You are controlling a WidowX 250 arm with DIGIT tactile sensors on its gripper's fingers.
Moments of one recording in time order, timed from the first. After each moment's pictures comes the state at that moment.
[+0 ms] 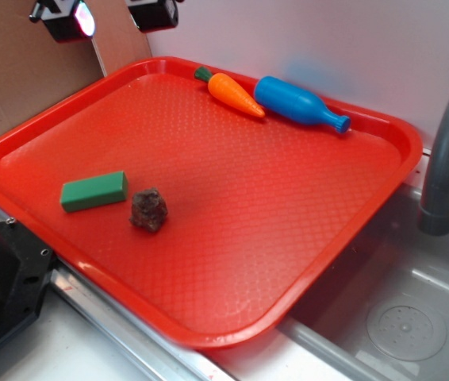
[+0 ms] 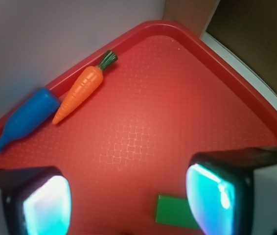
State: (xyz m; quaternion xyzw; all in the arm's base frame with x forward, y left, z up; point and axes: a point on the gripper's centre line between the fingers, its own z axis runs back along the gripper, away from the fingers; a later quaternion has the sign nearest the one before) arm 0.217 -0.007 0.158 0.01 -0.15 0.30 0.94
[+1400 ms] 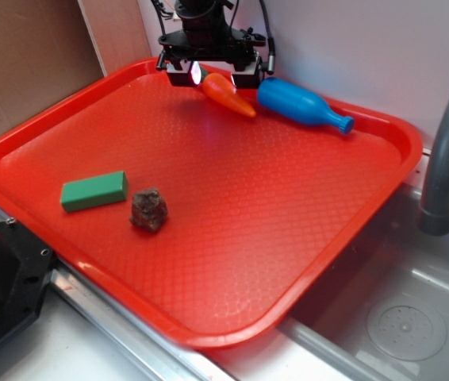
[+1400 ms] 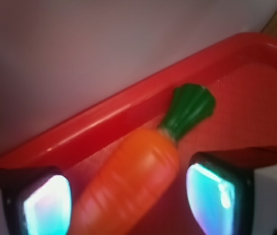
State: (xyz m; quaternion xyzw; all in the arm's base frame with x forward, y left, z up) arm 0.345 0.021 0.039 0.06 -0.18 0.24 0.95
